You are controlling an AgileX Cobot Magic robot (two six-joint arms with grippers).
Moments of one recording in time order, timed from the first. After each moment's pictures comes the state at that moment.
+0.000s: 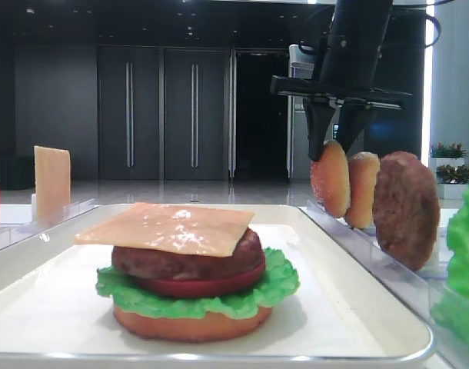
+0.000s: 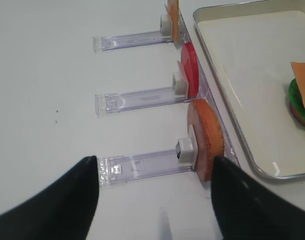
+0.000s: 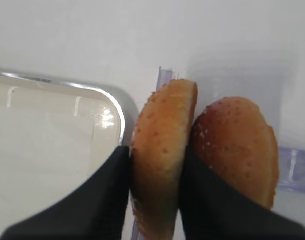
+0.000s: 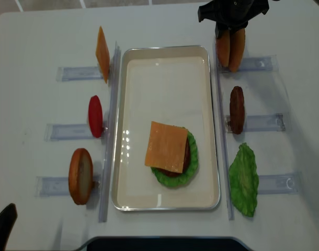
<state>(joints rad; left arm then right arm) -0.05 -0.02 -0.47 -0.02 1.11 0.08 0.35 2.14 -1.86 0.06 1.05 0.15</state>
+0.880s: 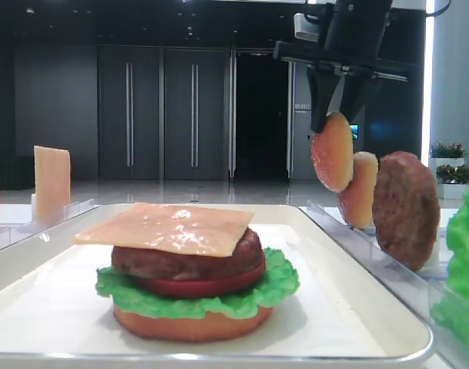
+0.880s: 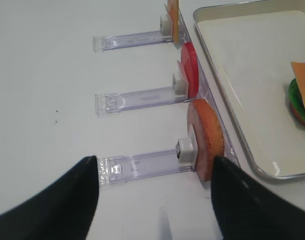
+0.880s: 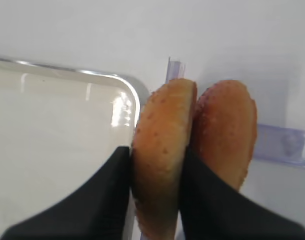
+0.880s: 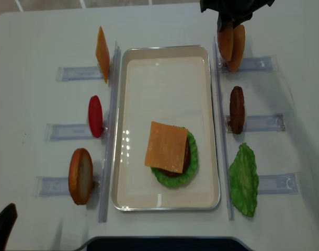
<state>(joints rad) -0.05 -0.02 -0.47 -0.02 1.11 0.08 0.35 2.07 -1.86 0.09 1.10 0.15</state>
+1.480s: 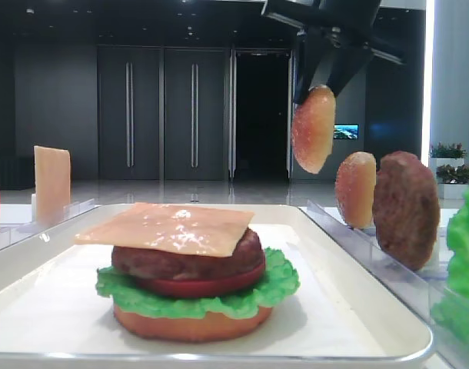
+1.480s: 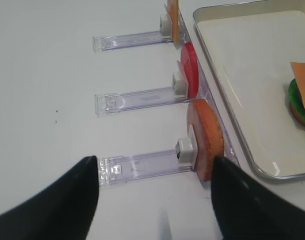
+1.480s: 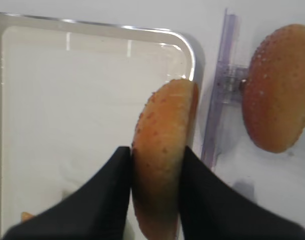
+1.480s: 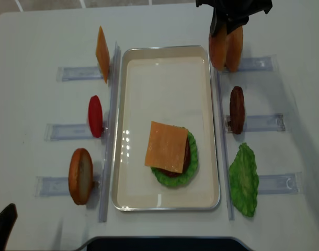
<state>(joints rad) -0.05 -0.02 -0.47 -0.02 1.11 0.08 0.36 2.02 -1.86 0.27 1.22 0.13</state>
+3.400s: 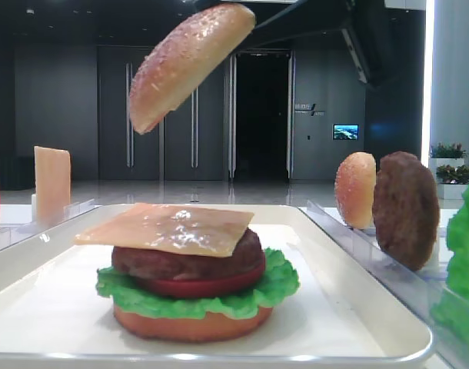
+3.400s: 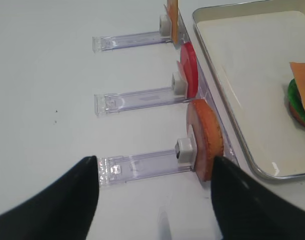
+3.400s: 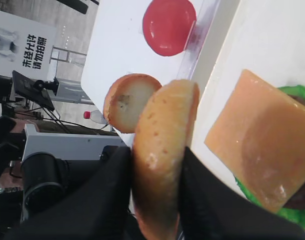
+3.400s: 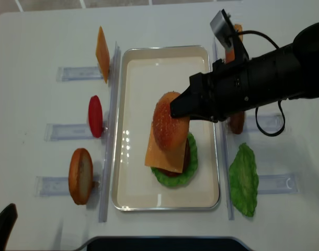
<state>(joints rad) -0.05 -0.02 -0.47 -0.02 1.11 0.08 0.45 1.55 -0.88 1.41 0.89 -0.81</state>
